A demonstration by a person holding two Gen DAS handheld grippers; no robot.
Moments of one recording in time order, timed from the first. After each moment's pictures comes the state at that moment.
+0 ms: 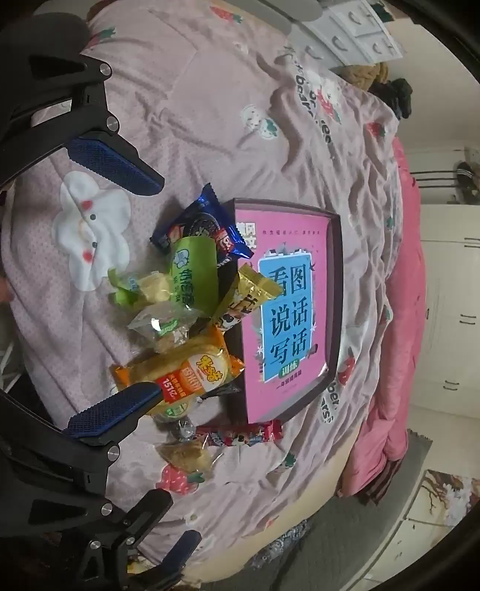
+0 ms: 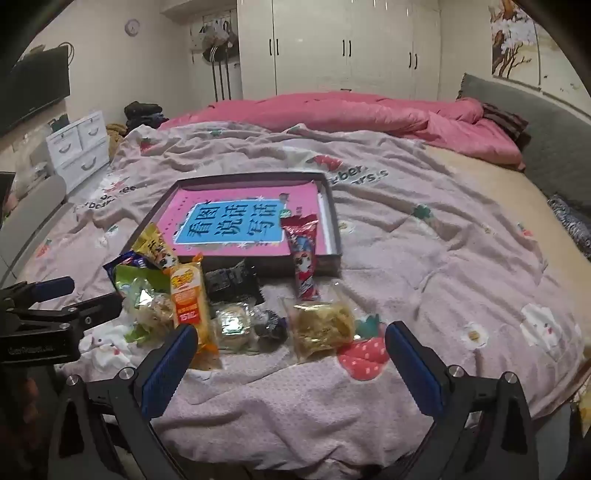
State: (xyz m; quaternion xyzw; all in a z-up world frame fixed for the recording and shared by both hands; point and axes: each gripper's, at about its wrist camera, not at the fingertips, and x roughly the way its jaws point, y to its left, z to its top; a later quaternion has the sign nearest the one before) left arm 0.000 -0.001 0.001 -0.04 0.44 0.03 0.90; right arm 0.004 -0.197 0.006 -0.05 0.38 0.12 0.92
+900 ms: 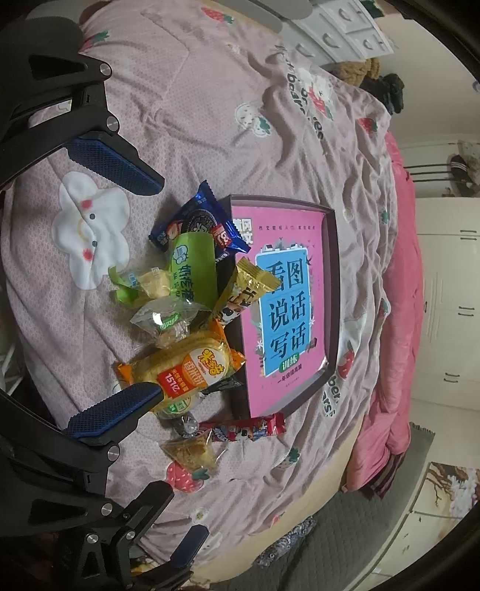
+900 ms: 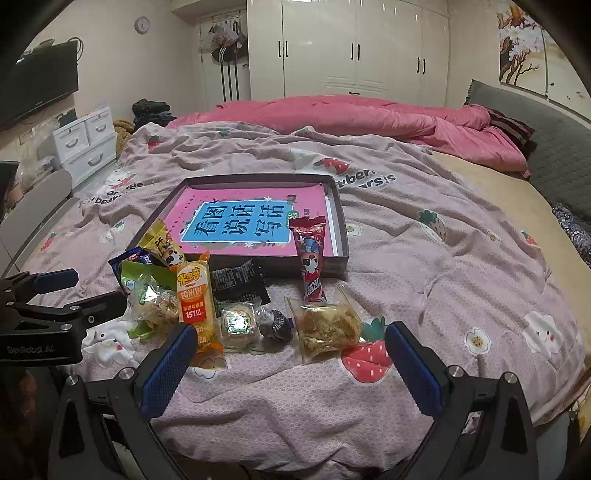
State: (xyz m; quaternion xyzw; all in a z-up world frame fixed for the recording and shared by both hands) left arm -0.003 0.000 0.003 -0.05 0.44 0.00 0.90; right arm 0.000 -0.198 0.012 -0.04 0.37 0.13 0.92
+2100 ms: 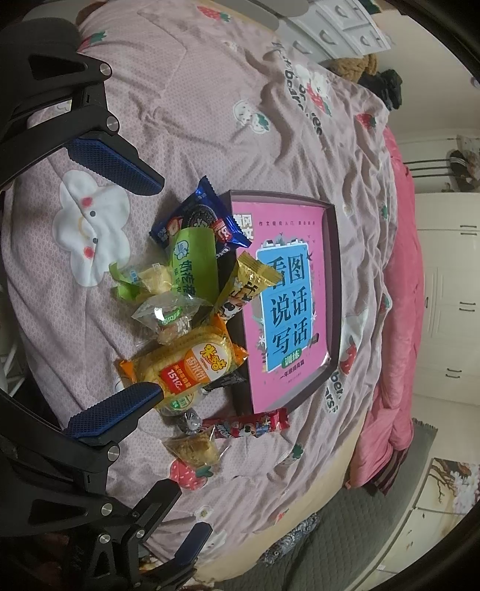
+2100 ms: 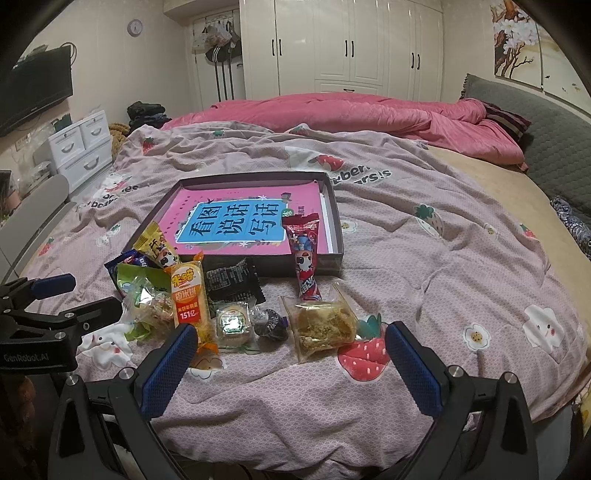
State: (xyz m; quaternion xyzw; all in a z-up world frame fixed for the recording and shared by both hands) left arm -0.005 -0.005 0.003 -0.04 0.44 0.00 0.90; right arm 0.003 -0.203 0.009 -0.03 0.38 0.13 0.92
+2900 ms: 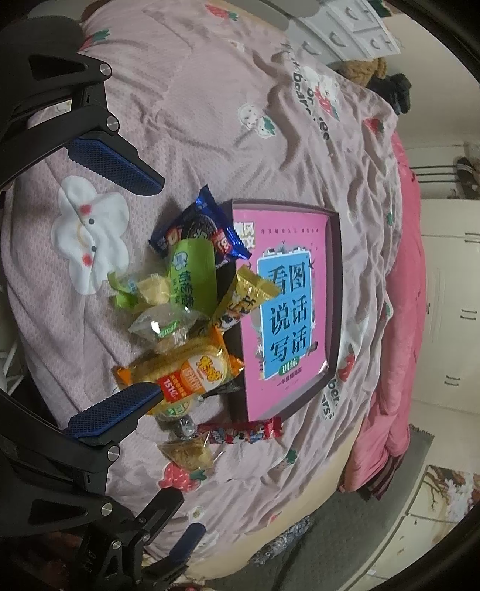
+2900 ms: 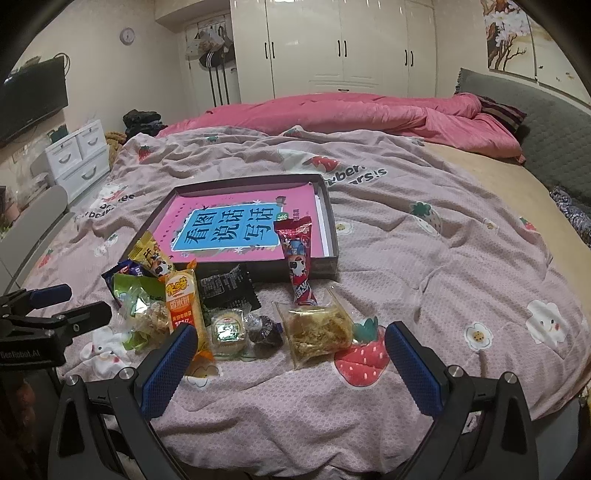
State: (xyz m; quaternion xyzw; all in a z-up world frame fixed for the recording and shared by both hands) left arm 0.000 0.009 0.003 -0.06 0.45 0.00 0.89; right arm 0.011 -0.210 0.007 -0.01 0.37 0.12 0.92
